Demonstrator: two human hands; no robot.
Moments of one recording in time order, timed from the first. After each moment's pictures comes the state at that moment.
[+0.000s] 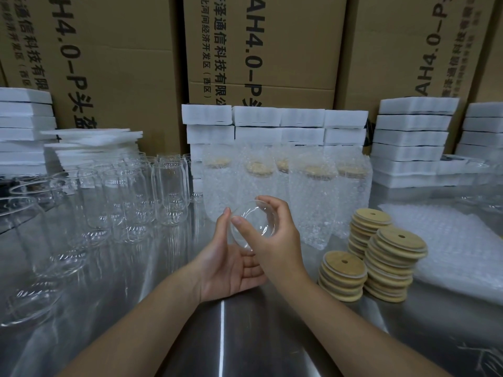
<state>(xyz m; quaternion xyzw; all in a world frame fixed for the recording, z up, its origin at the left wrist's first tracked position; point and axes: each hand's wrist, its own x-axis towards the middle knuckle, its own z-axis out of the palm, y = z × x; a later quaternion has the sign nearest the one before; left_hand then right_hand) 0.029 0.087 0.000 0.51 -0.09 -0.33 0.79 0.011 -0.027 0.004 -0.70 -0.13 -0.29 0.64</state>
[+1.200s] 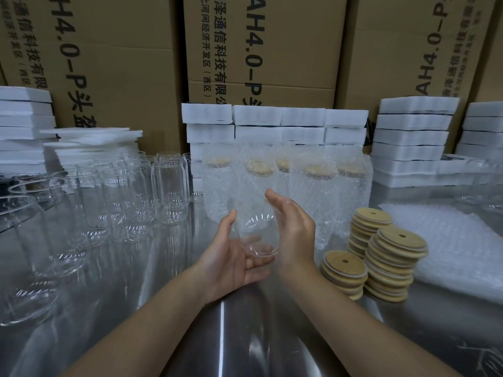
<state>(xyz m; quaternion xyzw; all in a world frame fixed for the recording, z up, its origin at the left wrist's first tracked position) 0.028 0.078 -0.002 0.51 -0.08 -0.27 0.81 0.013 -0.035 0.018 -0.56 -0.10 -0.29 0.77</state>
